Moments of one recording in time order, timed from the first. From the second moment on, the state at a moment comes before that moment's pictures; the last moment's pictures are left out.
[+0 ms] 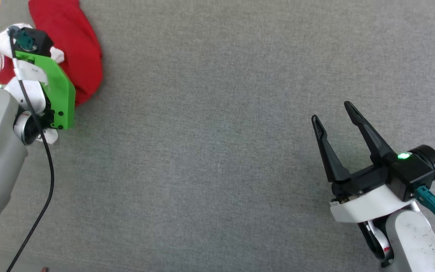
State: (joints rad) left arm -1.01 0.59 -0.73 0.77 -0.80 -0.13 0.51; right arm -0.20 -0.19 0.25 -0.08 0.17 0.13 -0.25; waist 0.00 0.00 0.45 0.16
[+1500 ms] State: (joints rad) left arm -1.06 0.06 -1.28 0.51 -0.49 -0.13 0.12; right arm -0.11 -0.05 -0.09 -0.13 0.18 0.13 -0.26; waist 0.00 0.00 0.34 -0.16
